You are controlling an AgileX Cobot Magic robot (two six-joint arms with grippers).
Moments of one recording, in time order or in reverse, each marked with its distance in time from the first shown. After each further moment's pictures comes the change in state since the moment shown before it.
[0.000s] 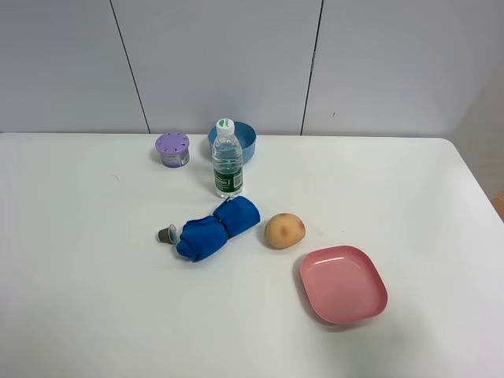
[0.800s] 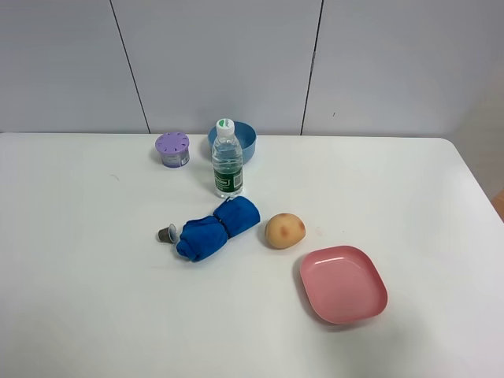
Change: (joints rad) left arm 0.000 0.000 0.000 0.000 0.000 0.000; right arm 0.000 0.000 0.000 0.000 0.000 0.000
